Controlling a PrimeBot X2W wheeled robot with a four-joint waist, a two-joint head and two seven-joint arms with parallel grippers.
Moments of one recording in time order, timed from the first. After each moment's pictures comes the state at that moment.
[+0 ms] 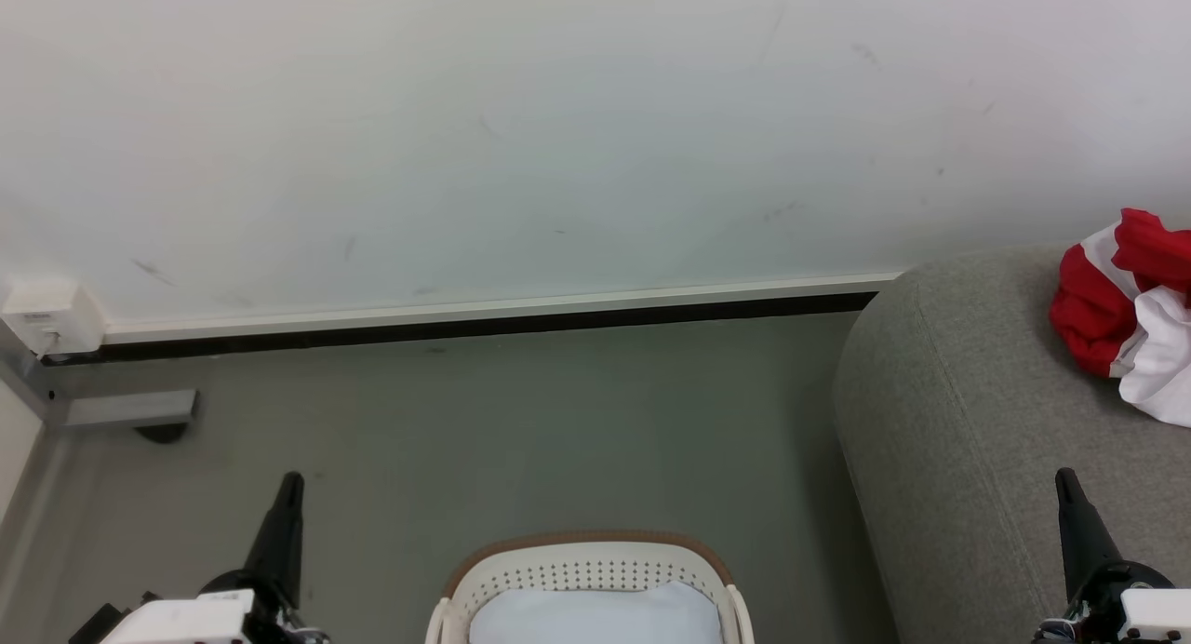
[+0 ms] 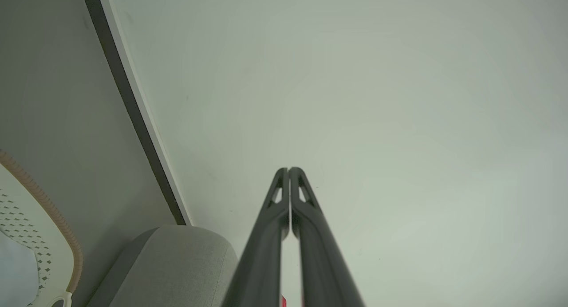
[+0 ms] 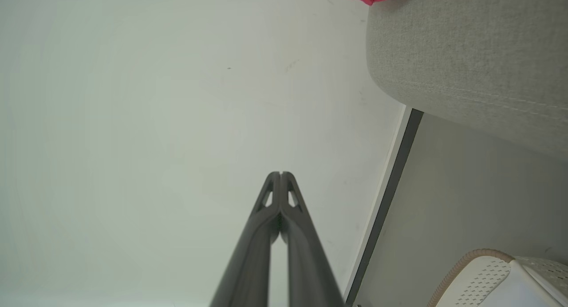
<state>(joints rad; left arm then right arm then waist) -0.11 0.05 0.11 0.25 -1.61 -0.13 0.11 -0.10 -0.05 -0.11 0.25 1.61 0.13 0.11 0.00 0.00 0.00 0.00</state>
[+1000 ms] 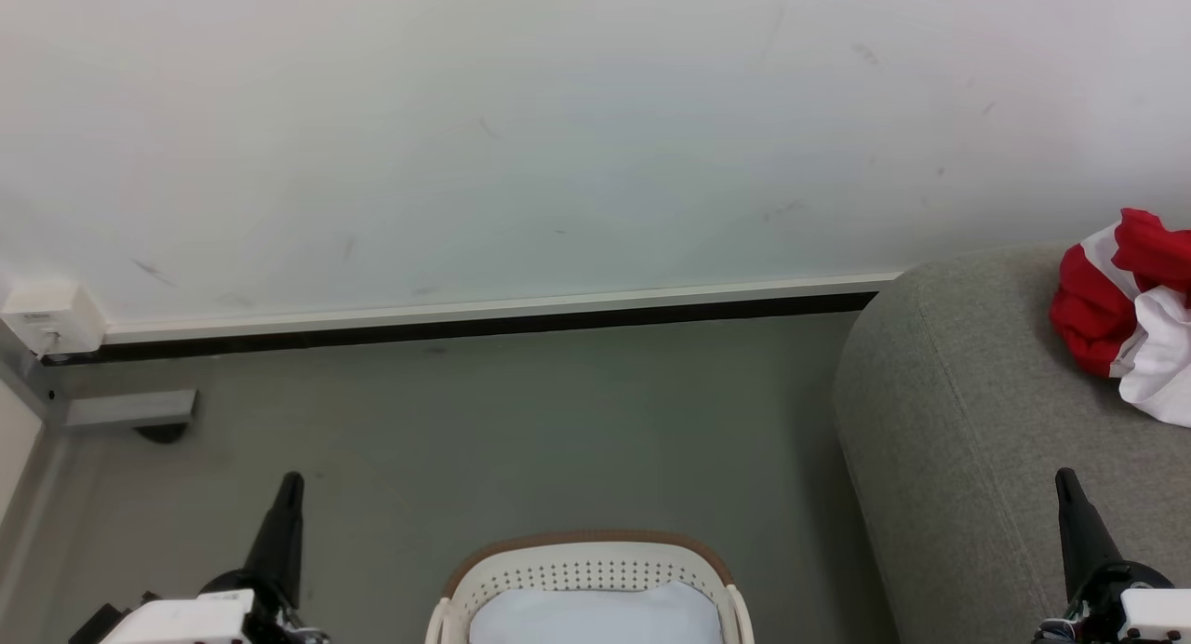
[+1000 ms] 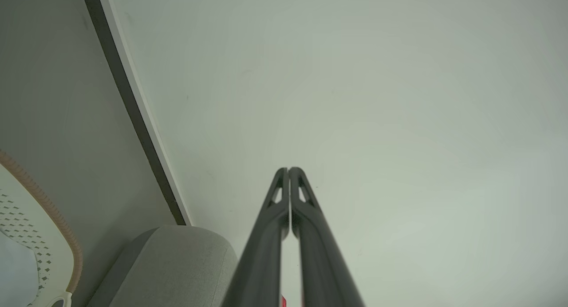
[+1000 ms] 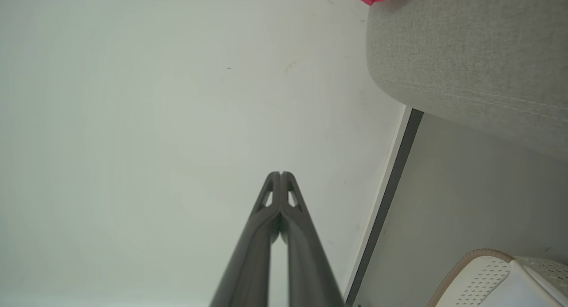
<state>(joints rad) -0.11 0.05 0.11 0.25 -1.61 -0.13 0.11 -0.10 -0.05 -0.11 0.25 1.61 0.13 0.11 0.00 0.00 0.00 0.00</state>
